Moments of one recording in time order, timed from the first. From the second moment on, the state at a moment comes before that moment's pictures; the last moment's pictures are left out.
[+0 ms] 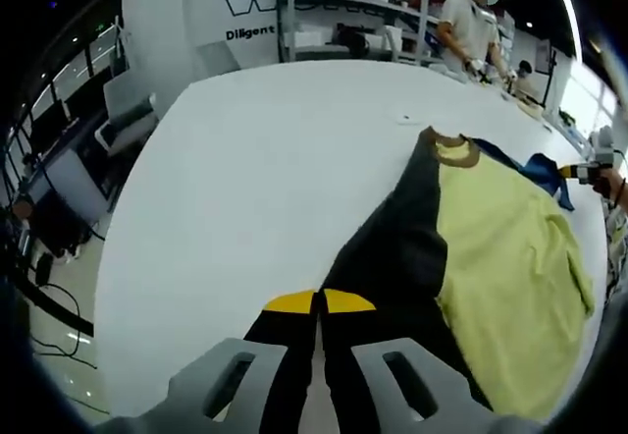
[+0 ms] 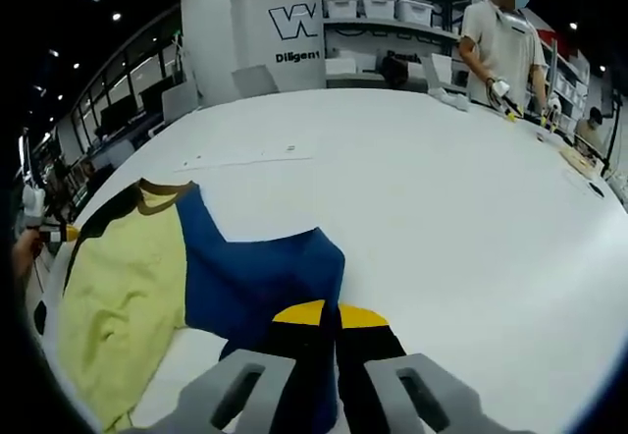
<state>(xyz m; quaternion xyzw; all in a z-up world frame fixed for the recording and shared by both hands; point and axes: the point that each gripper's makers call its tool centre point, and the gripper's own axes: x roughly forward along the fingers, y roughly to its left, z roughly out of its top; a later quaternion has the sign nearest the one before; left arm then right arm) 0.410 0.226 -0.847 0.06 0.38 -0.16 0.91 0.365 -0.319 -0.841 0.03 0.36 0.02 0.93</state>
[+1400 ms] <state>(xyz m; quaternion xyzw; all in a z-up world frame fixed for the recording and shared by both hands) 0.313 0.184 -0.852 -0.01 0.38 -0.18 0.91 0.309 -0.241 -0.842 -0.05 0.34 0.15 0.93</state>
